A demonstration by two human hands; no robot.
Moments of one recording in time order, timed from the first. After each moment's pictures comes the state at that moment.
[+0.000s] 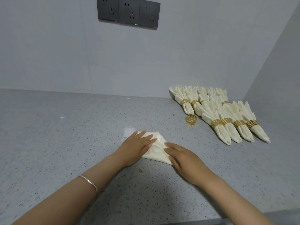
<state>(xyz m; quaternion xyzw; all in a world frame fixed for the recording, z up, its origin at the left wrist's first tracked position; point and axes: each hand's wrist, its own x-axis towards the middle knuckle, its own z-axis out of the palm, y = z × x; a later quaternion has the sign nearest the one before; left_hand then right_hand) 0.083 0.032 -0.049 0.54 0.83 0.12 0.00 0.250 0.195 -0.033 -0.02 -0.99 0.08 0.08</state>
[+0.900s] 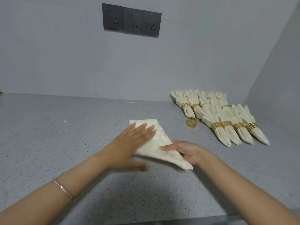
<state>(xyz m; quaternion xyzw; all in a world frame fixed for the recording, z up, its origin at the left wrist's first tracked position) 0.104 -0.021 0.002 0.61 0.78 0.07 -0.09 0.205 0.199 0.007 -0.23 -0.65 0.69 -0.20</state>
